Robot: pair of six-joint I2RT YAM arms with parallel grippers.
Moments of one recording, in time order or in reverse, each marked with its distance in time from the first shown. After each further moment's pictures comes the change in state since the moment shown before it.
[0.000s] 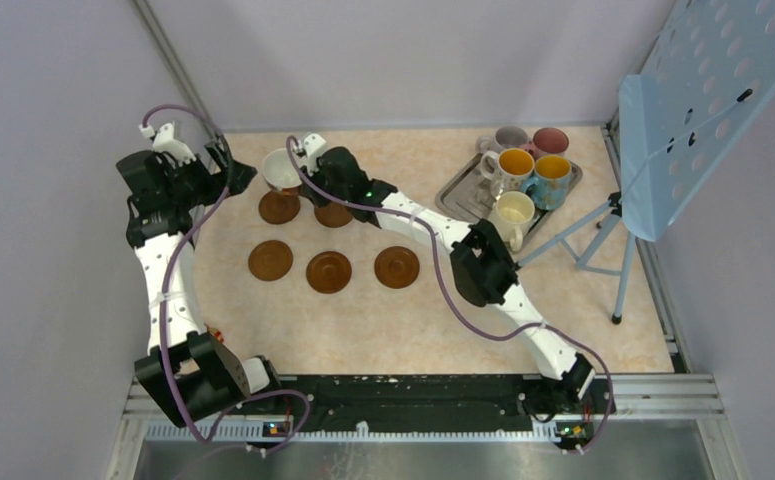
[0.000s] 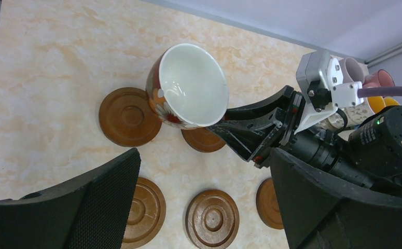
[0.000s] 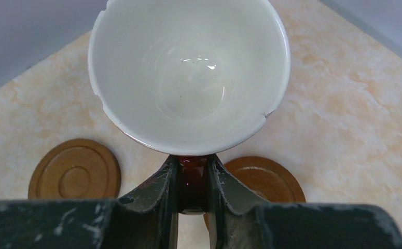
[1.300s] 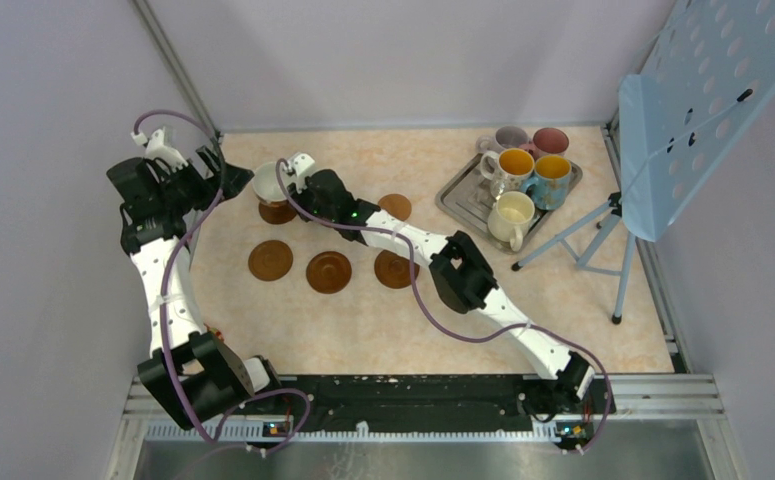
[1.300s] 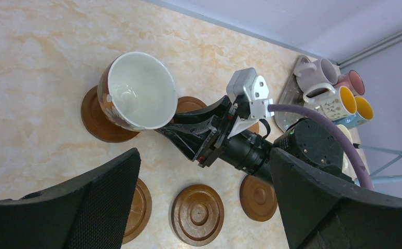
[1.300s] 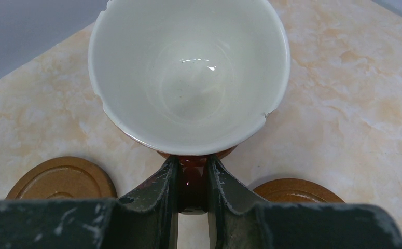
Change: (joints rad) left arm 0.064 -0.012 -0.029 0.015 0.116 -0.051; right arm 0.048 0.207 0.146 0.130 0.043 0.023
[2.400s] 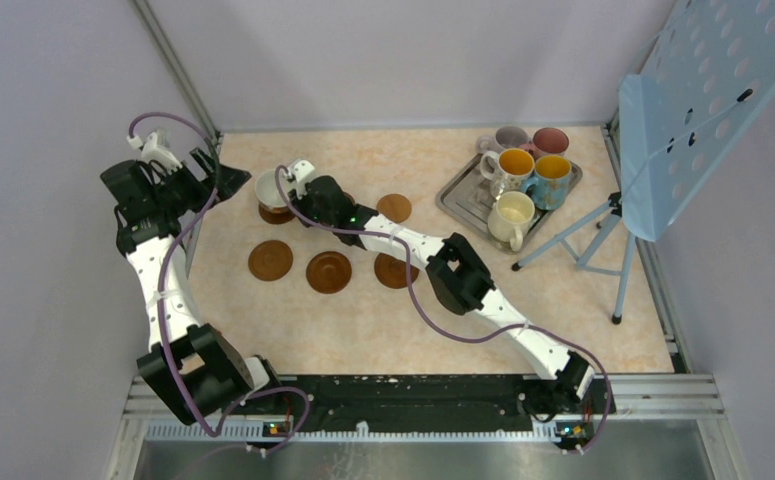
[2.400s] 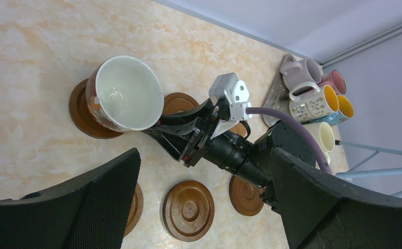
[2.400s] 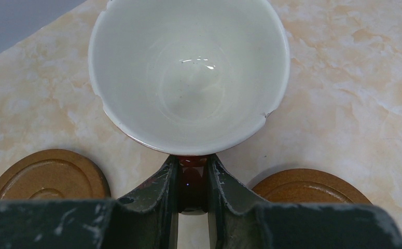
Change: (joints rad) left arm 0.046 0.024 -0.001 0.004 0.089 -0.031; right arm 0.009 0.032 0.000 0.000 0.023 0.009
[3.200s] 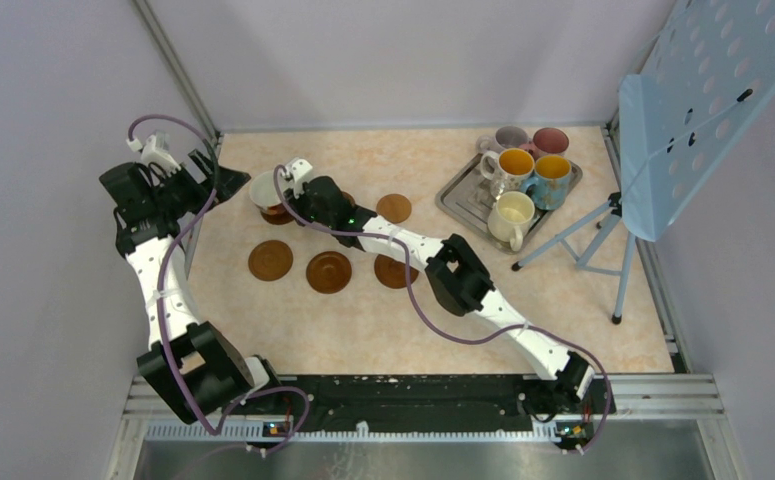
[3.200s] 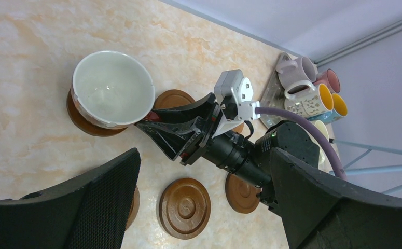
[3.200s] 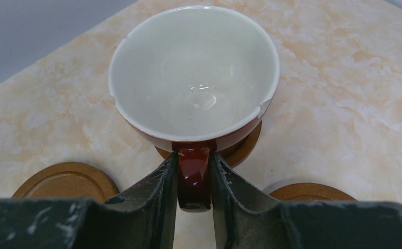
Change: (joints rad) left arm 0.011 0.005 -0.011 0.003 0.025 -0.011; right arm 0.008 0.000 0.000 0.053 0.000 0.004
